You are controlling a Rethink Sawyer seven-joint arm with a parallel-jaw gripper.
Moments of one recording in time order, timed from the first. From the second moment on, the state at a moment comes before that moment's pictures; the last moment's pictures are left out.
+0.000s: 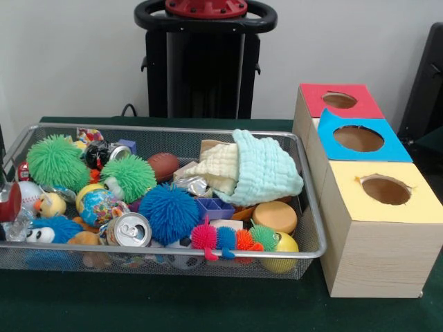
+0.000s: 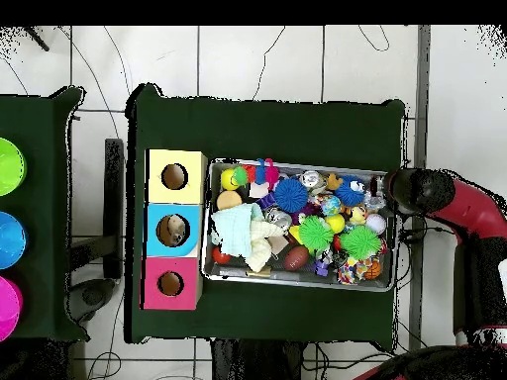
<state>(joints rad) -0.88 -0.24 0.43 1.04 -0.55 0.82 1.30</state>
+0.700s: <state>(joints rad) -0.86 -0.37 0.36 1.14 -0.52 0.86 1.30</state>
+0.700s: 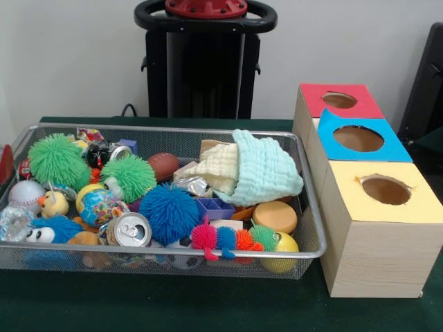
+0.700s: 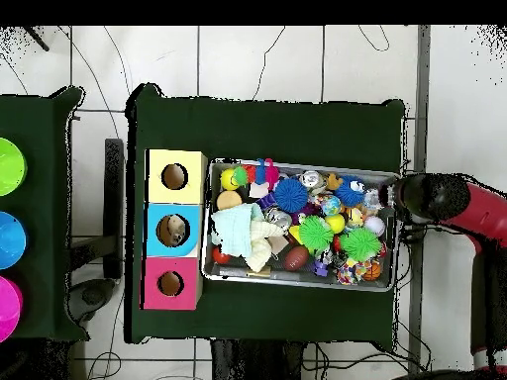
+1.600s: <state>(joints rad) -0.87 -0.37 0.34 1.21 -0.48 0.91 1.30</state>
